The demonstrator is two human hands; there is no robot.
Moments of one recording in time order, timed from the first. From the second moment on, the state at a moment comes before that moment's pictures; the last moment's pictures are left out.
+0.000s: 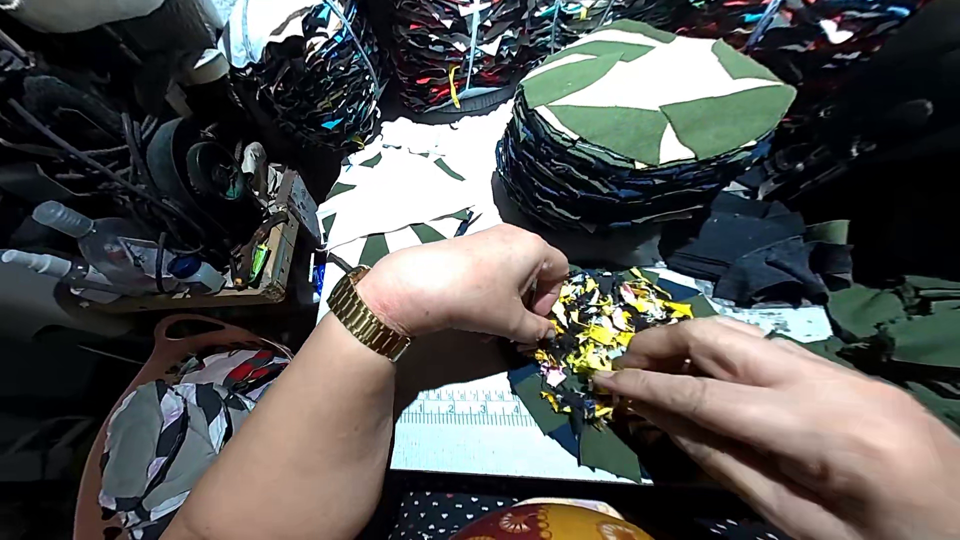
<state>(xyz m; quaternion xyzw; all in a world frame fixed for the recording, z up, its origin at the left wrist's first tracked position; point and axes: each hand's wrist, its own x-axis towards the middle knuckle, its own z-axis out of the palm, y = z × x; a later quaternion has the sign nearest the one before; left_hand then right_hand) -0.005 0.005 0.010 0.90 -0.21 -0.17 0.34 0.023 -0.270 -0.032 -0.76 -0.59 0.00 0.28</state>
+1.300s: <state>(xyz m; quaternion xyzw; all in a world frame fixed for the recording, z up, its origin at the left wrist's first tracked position) -0.024 -0.050 0.006 0.89 -0.37 -0.12 0.23 0.026 -0.309 -0.048 -0.79 -0.53 -0.02 0.31</state>
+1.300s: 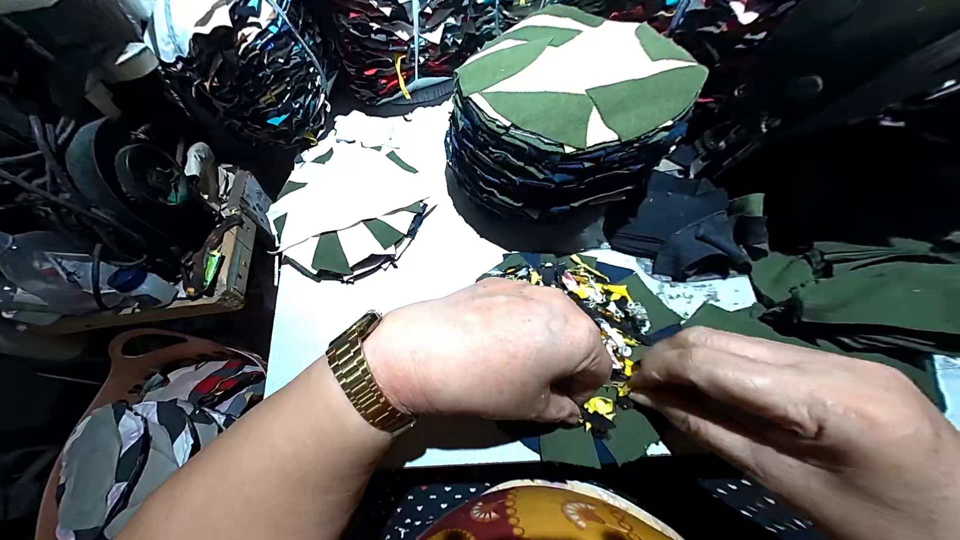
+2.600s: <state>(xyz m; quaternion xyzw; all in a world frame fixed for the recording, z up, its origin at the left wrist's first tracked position) -0.023 -0.061 -0.013 0.92 -0.35 0.05 0.19 0.034 -0.306 -0.038 -0.84 -0.47 -0.13 0.23</state>
